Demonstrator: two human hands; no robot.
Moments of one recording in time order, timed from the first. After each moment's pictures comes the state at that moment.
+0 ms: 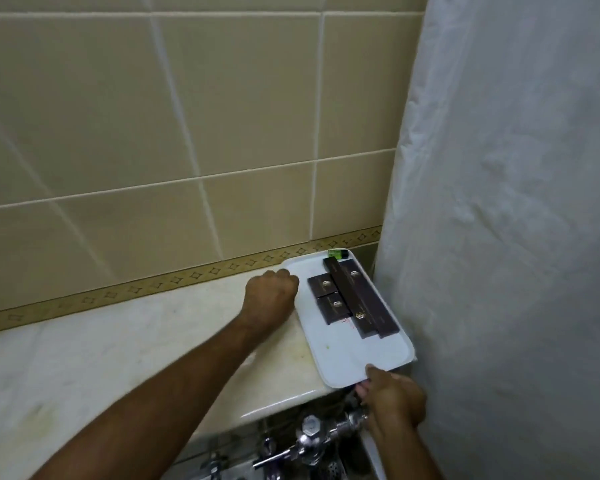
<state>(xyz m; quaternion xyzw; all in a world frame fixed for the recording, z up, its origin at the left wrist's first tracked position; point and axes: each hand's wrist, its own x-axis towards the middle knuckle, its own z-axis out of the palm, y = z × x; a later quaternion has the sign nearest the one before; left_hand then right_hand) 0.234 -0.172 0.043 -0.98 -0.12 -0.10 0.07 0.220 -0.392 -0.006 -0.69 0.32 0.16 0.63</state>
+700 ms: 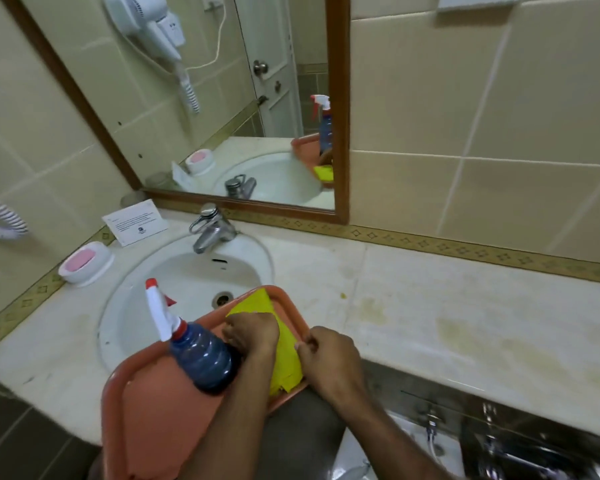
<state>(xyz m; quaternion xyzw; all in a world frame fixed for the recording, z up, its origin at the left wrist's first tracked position) -0.250 0.016 0.028 -0.36 -0.84 -0.28 -0.29 -0.156 -0.094 0.050 -0.78 -0.50 0.28 0.27</state>
